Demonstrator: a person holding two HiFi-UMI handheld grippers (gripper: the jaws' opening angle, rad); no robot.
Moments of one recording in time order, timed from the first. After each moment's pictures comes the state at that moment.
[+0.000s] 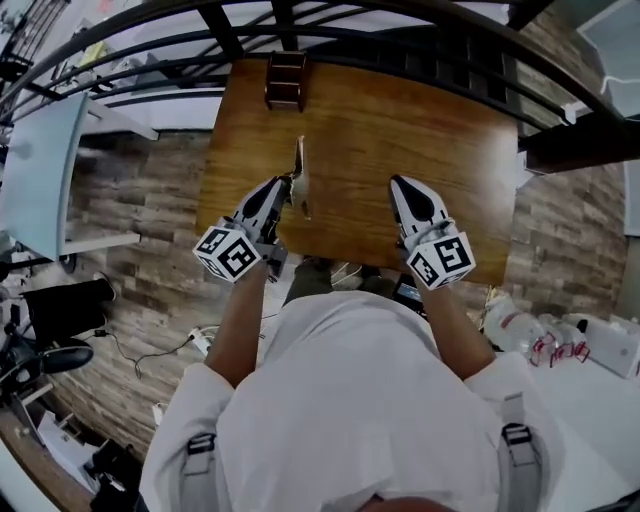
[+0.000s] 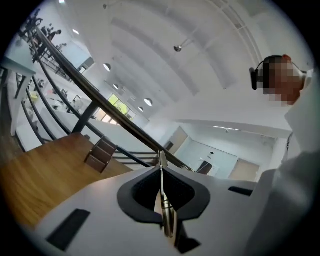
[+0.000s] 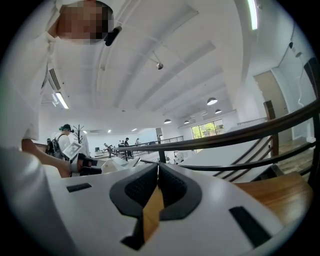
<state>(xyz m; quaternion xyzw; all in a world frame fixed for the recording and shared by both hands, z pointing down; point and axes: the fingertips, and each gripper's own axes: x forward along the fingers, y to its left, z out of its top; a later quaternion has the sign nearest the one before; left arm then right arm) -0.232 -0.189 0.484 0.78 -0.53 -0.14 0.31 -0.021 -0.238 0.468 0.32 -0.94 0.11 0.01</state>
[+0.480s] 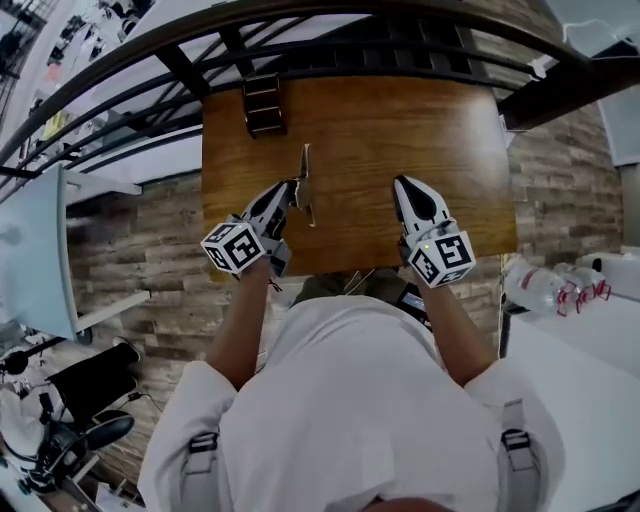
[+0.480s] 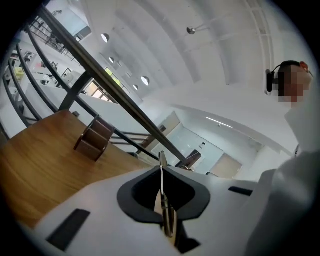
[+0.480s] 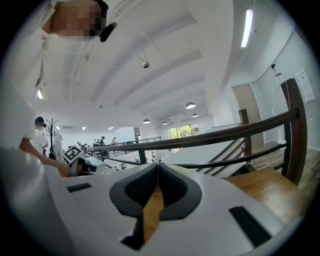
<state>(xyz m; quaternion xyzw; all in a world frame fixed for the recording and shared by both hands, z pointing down) -0.247 -0.243 0.527 0.81 -0.42 -0.11 0.38 -0.025 -0.242 0.472 0.45 -0.89 0.11 0.02</state>
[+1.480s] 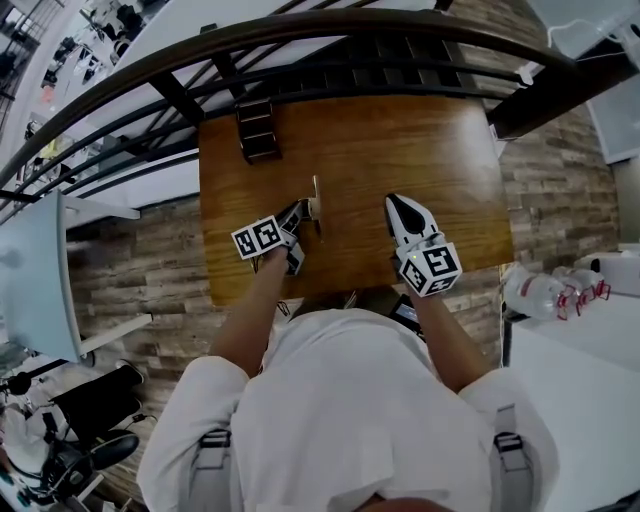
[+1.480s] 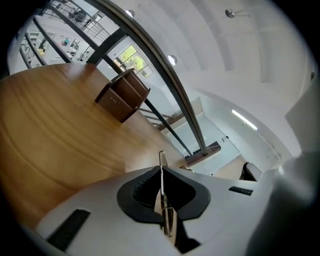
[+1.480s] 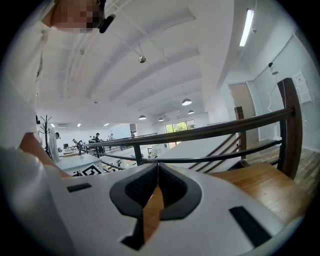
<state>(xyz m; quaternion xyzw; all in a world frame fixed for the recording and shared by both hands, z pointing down) -0.215 -0.273 0.671 0.74 -0.42 -0.04 0.53 -0.018 -0.247 0.497 0.47 -0.87 0.12 0.04</state>
